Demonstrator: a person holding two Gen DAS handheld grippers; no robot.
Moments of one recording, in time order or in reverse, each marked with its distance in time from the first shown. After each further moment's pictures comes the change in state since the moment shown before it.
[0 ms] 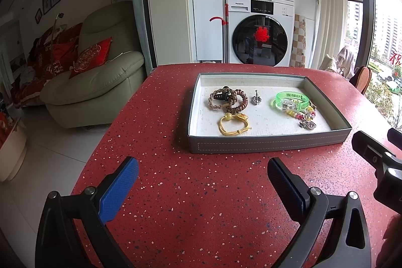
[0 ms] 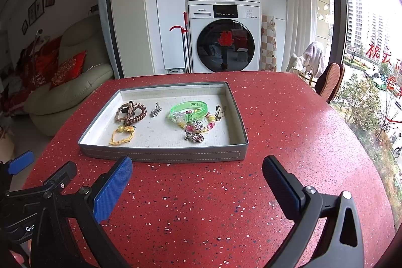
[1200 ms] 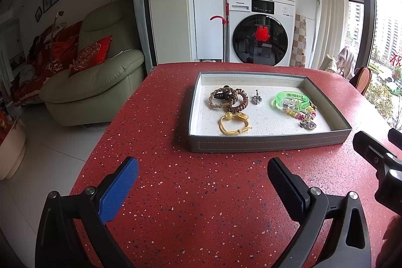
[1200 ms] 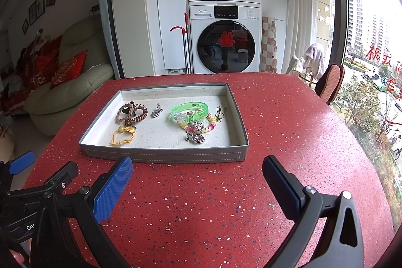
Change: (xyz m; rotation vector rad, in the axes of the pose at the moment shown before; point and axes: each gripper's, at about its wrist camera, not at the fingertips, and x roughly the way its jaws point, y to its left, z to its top) left arm 0.001 0.000 0.000 -0.006 0.008 -0.005; right arm -0.001 0.001 0.000 -0.002 -0.002 -0.001
